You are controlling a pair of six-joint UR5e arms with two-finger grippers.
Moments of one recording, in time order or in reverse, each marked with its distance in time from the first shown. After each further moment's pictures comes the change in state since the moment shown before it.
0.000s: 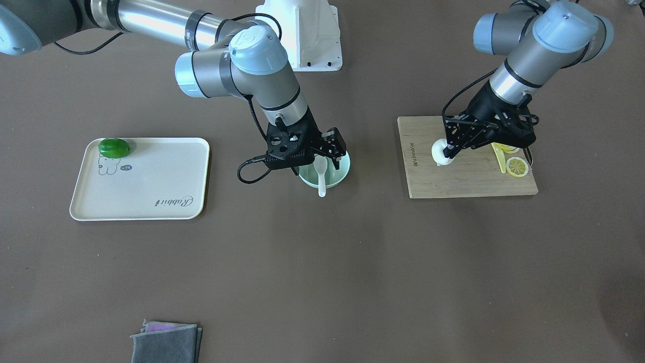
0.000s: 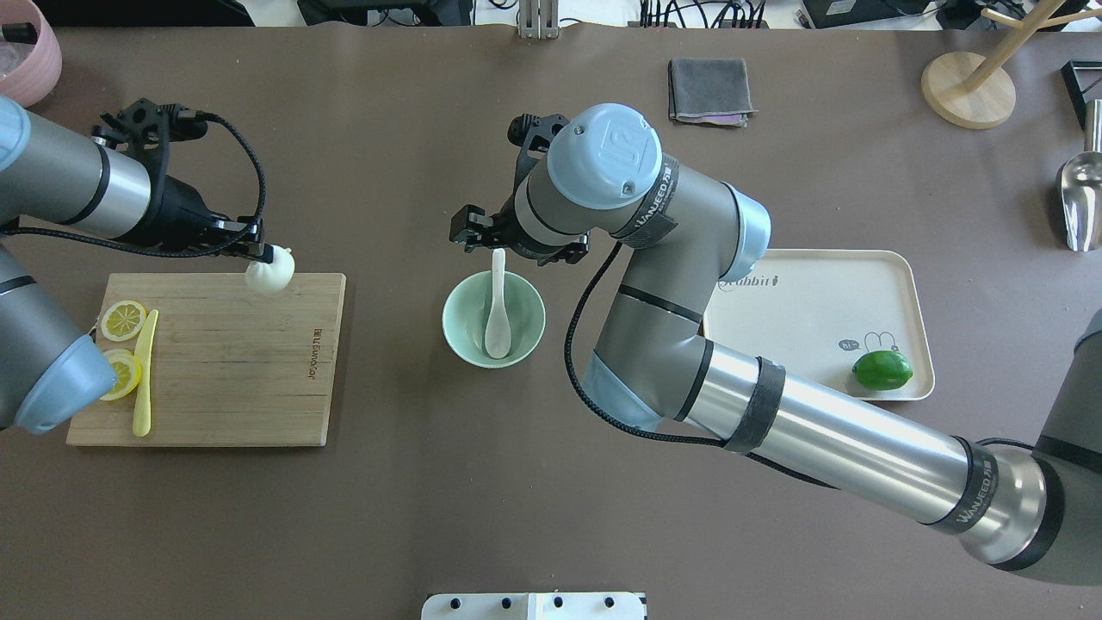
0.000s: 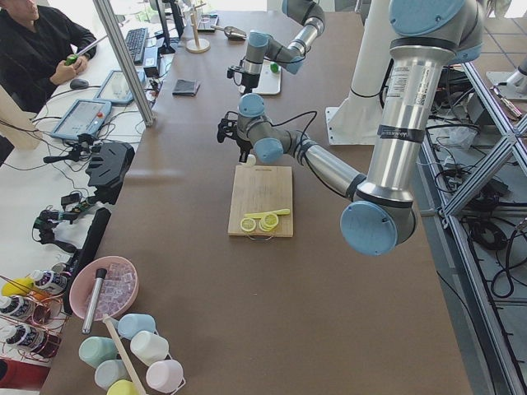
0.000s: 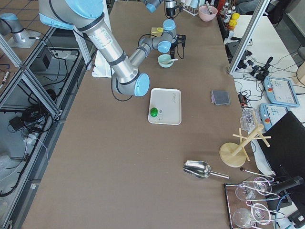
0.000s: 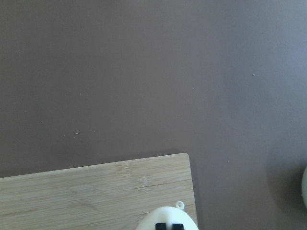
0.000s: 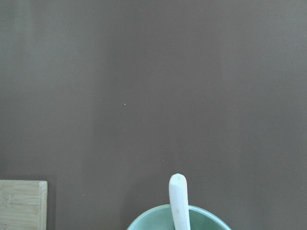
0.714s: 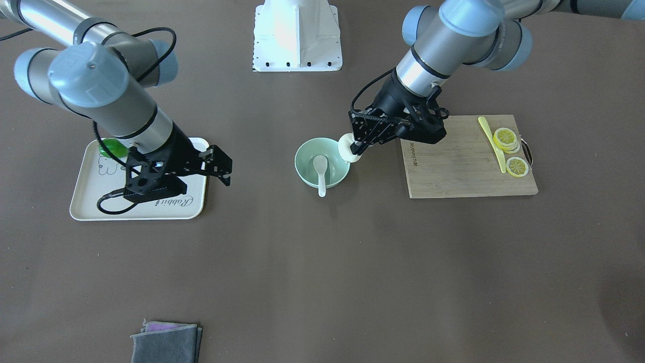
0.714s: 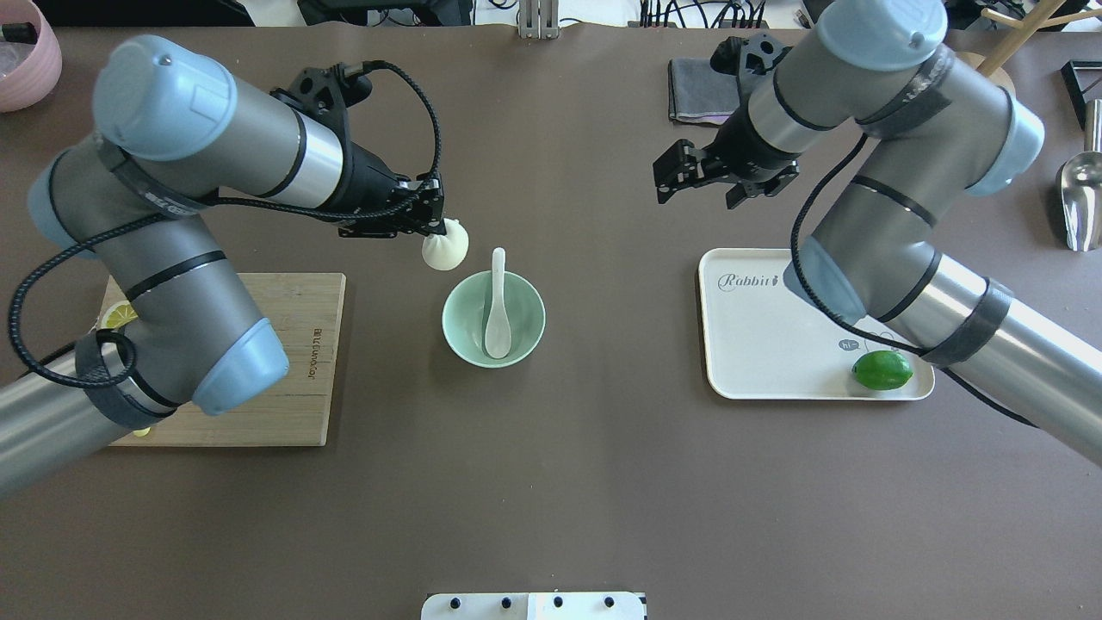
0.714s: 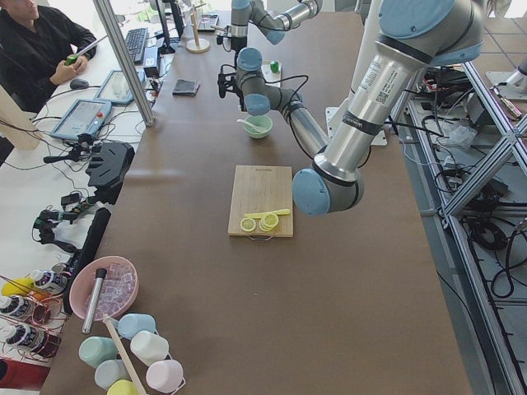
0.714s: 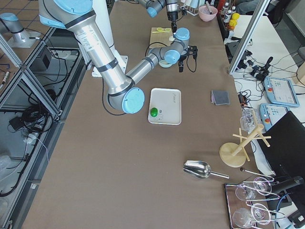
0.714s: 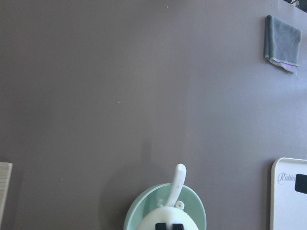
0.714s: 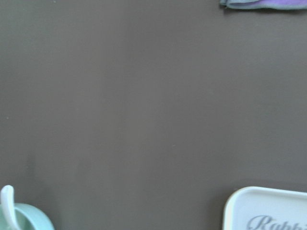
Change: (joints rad) left arm 0.142 -0.307 0.125 0.006 0.100 -0.331; right arm 0.297 -0.294 0.169 -0.111 0.304 -0.393
